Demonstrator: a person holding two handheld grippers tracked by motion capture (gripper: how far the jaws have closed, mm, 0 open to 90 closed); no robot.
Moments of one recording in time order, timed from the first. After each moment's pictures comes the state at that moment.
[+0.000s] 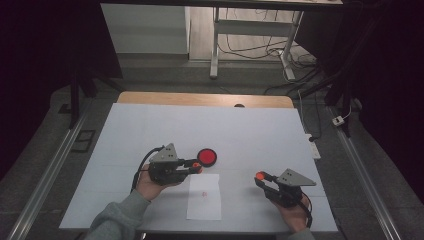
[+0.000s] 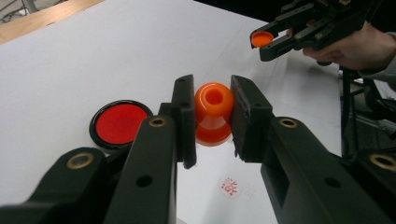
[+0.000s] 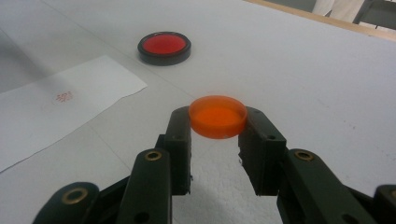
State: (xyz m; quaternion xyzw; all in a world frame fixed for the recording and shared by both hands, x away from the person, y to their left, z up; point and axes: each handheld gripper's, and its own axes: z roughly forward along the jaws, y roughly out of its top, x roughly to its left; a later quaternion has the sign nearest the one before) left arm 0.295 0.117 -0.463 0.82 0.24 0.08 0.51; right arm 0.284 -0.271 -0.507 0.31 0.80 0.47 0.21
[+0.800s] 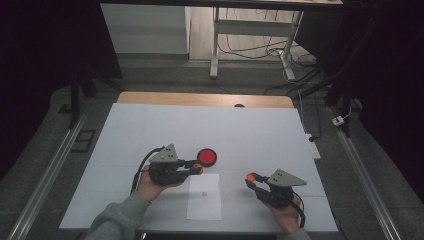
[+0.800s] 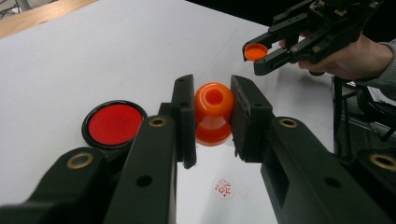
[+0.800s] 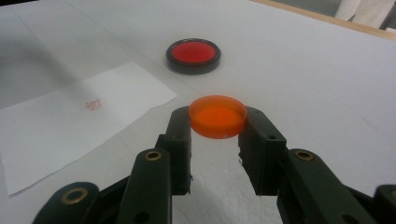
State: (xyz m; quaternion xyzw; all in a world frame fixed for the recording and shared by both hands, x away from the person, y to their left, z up) left arm 0.294 0.116 -0.464 0.82 0.24 0.07 0.52; right arm 0.282 -0.247 -0.508 0.29 0.80 0.48 0.19
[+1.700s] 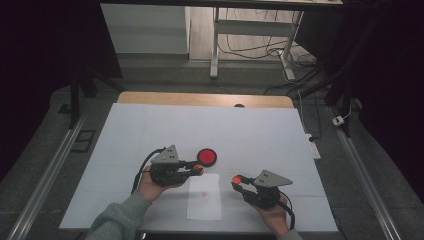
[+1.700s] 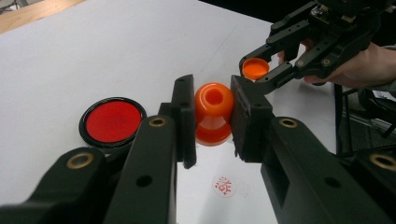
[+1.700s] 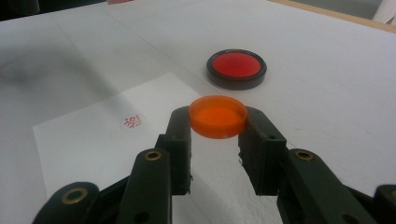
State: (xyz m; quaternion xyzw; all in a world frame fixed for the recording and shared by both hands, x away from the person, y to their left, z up) left arm 0.294 0.114 -0.467 0.82 0.23 0.07 0.51; right arm 0.280 -0.214 -0.511 0.26 0.81 0.50 0.16
